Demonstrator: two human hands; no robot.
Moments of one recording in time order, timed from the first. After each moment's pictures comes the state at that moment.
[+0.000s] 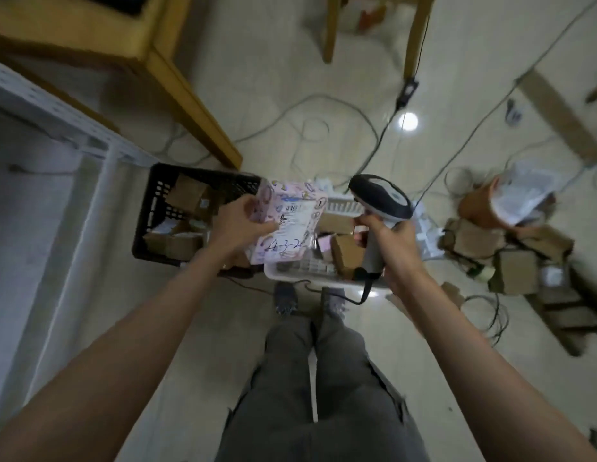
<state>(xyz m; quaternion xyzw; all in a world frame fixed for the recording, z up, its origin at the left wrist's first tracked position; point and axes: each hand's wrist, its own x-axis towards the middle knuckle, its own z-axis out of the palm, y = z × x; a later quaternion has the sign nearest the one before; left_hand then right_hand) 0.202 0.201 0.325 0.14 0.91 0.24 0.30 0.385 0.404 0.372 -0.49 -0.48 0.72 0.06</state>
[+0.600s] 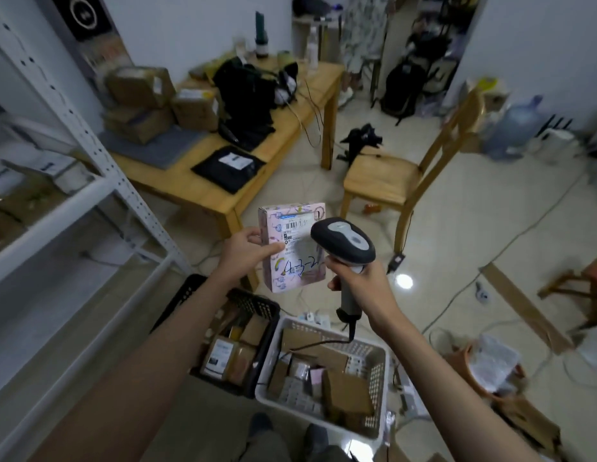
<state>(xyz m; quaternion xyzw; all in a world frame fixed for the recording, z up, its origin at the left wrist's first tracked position) 0.149 0.224 0.554 0.06 0.86 0.48 0.16 0.318 0.406 0.594 -0.24 -0.67 0.70 0.10</state>
